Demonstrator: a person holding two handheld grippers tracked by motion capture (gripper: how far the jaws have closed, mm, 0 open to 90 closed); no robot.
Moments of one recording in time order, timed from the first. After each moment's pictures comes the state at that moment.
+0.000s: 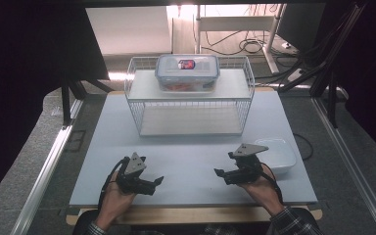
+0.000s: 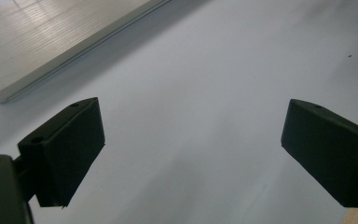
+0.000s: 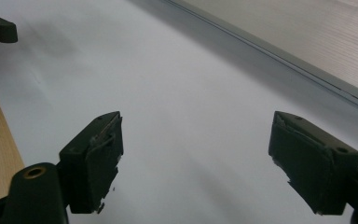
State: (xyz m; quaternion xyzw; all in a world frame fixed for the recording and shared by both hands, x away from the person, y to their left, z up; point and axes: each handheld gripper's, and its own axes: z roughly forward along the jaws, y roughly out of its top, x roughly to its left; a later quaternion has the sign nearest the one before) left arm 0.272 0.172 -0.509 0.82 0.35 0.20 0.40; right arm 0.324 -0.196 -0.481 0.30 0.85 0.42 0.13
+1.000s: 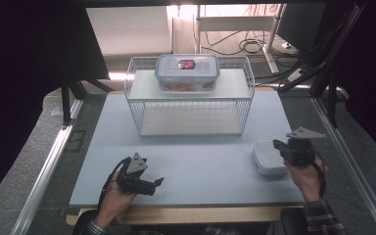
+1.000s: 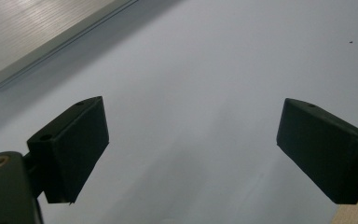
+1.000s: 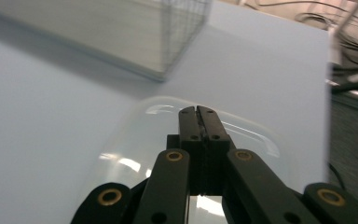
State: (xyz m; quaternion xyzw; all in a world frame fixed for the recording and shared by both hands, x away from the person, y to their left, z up) left arm 0.273 0.170 -0.510 0.84 0.35 0.18 0.38; right arm 0.349 -0.328 -0.438 0.45 0.77 0.36 0.28
